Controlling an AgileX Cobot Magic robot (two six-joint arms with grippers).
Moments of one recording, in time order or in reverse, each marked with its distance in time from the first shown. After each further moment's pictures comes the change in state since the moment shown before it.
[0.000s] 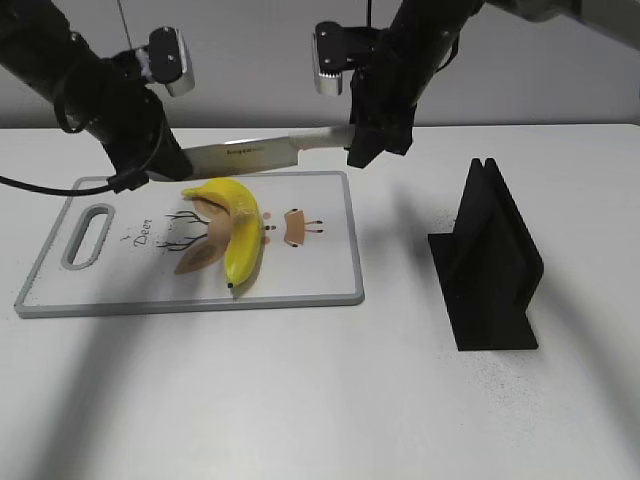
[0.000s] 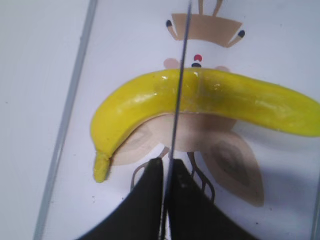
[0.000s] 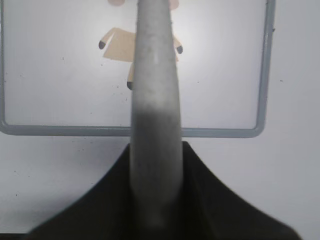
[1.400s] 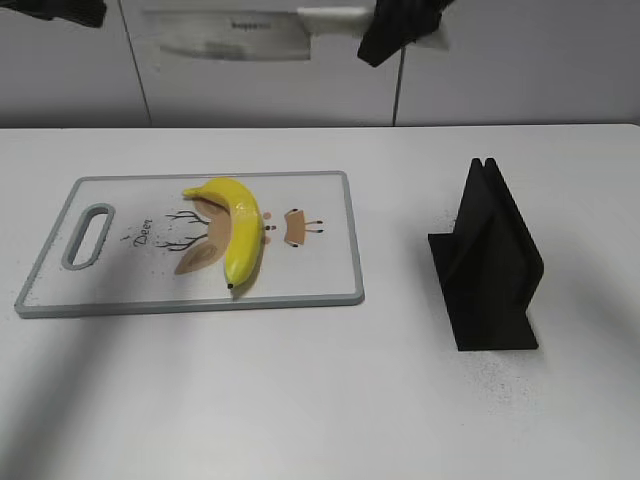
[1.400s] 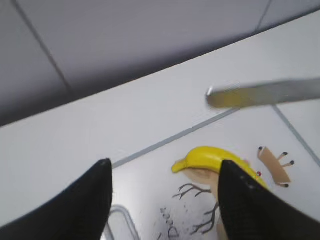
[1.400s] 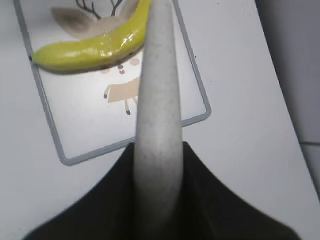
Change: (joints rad) left arm 0.116 -0.349 0.001 0.037 -0.080 -0.840; right arm 0.001 -0.304 0.086 0.027 0.005 0.311
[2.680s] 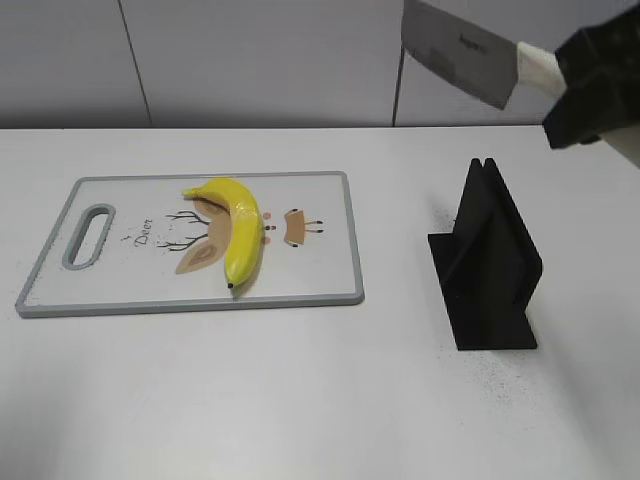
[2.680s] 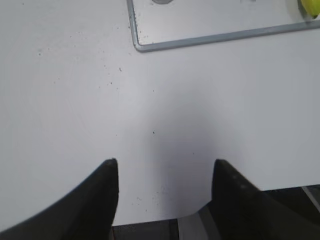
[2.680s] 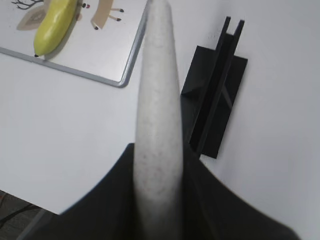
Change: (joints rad) left arm 0.040 -0.585 0.514 0.424 0.480 -0.551; right arm 0.000 -0.793 0.922 -0.219 -0.236 1.032
